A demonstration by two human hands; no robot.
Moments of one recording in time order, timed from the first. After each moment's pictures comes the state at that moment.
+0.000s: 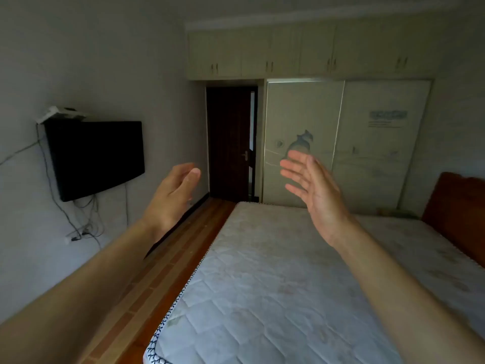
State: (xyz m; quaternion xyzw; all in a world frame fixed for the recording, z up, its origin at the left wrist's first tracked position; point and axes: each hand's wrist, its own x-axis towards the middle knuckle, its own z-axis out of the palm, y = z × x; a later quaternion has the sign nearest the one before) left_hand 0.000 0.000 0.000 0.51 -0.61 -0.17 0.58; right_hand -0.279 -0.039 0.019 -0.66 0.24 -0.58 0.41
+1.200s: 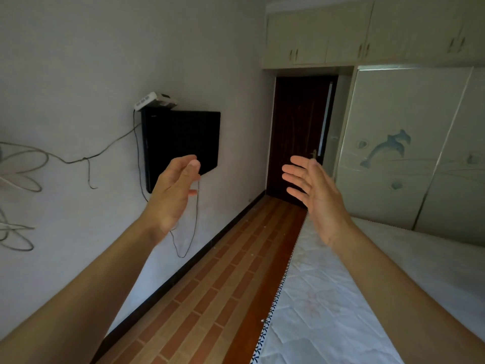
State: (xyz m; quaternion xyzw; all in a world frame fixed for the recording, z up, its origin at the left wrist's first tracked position) left_hand 0.402 -0.044 -0.011 0.55 -0.51 -0.11 0.65; right_hand 0.170 -0.168 -0.012 -0.69 0.20 -0.52 0.47
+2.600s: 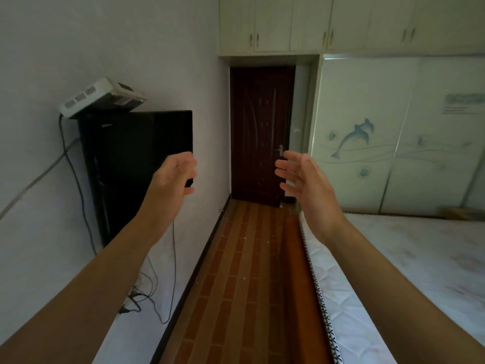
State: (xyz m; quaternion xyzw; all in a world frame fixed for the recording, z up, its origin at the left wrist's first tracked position) left_hand 0.824 -0.392 -0.006 0.47 -0.61 -0.20 0.61; right_hand 0.576 -0.435 -0.013 -0.63 0.30 -0.60 0.39
